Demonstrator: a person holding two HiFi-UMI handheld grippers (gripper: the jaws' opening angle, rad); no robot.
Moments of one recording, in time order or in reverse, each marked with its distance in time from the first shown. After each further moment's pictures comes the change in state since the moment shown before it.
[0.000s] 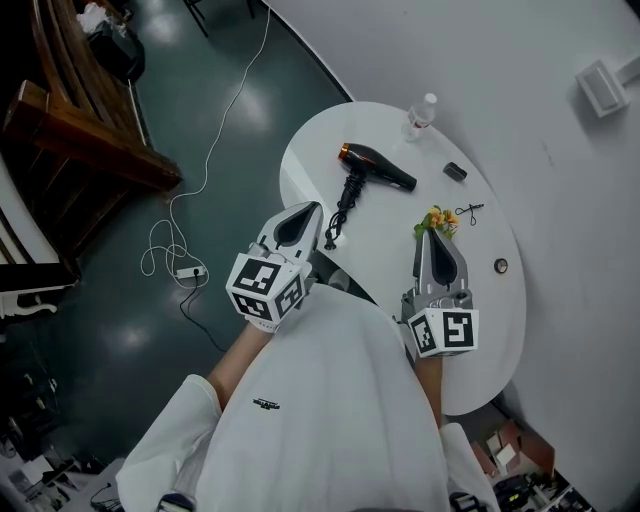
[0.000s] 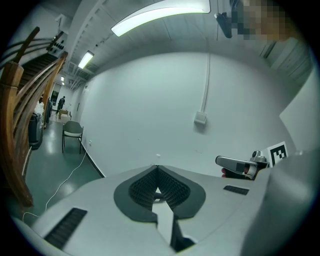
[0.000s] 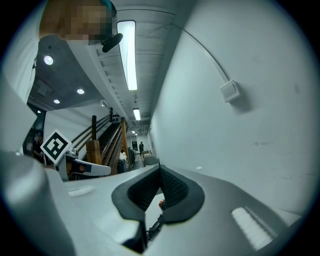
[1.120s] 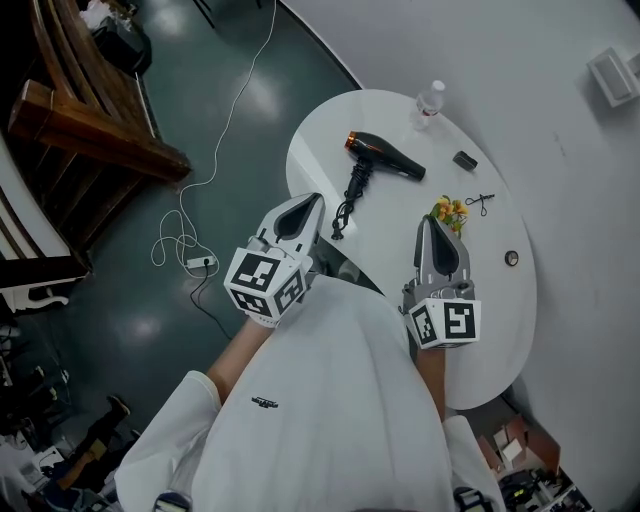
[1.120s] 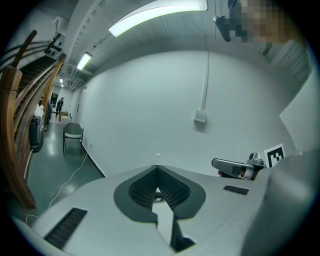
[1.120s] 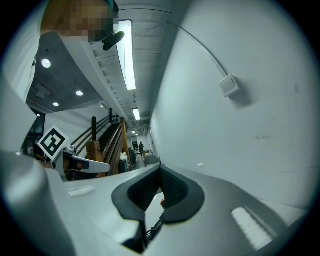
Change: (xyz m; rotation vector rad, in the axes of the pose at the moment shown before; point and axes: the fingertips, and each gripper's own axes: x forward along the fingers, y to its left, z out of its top) left arm -0.003 -0.003 0.003 0.020 0.009 0.012; right arm 0.006 0.001 -0.010 0.029 0.008 0.009
